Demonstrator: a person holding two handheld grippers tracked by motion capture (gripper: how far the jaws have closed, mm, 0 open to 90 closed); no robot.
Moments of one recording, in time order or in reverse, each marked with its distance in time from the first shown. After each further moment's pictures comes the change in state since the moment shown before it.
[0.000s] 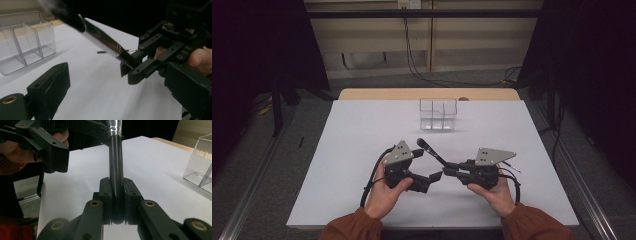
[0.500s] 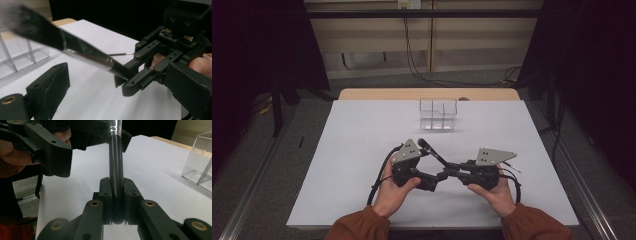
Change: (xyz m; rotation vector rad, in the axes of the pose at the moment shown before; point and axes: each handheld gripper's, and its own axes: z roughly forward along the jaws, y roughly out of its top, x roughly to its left) left arm -0.006 0.006 0.014 -0.012 -0.018 0.004; right arm 0.000 -0.002 -0.001 0.003 -0.009 0.006
